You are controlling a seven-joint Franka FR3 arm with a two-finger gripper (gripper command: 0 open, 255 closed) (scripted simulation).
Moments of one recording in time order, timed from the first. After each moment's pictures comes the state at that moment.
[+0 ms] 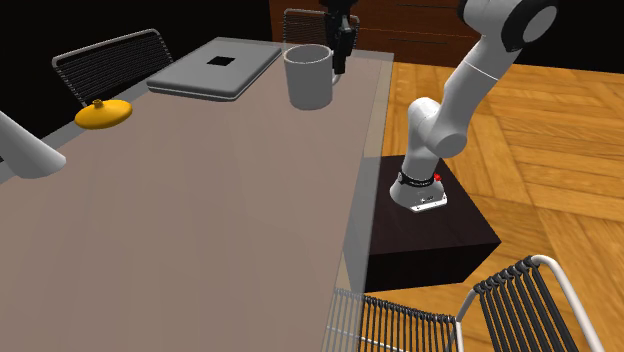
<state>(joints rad) 0.02 -0.39 0.19 -1.63 0.07 1.18 0.12</state>
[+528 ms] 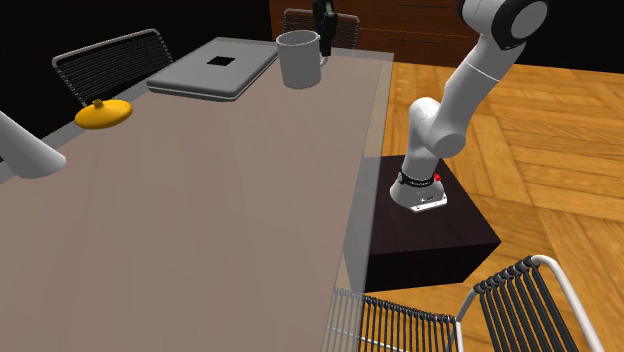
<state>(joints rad) -0.04 -0.38 0.05 -1.63 0.00 1.18 -0.09</state>
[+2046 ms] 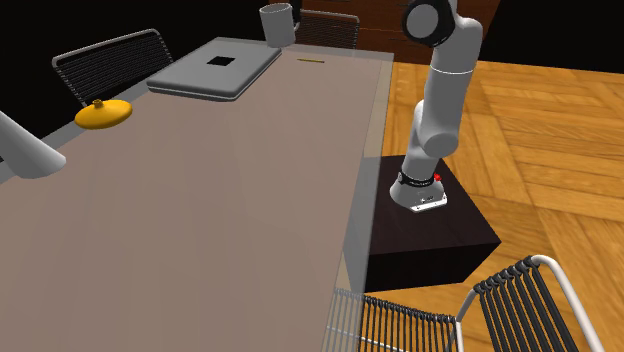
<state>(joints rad) -0.26 0.08 -0.36 -1.13 -0.03 1.16 -0.73</state>
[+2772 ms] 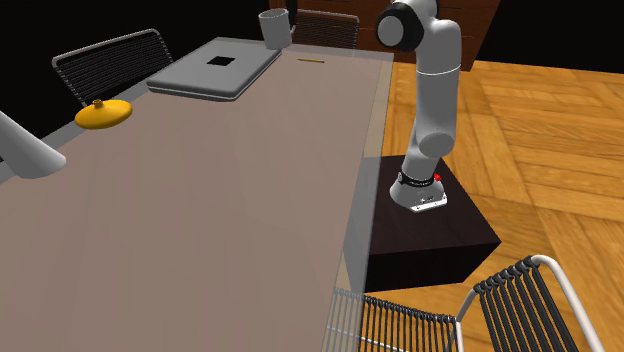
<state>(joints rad) -0.37 0.26 -0.42 -0.98 0.05 1.19 -0.87</state>
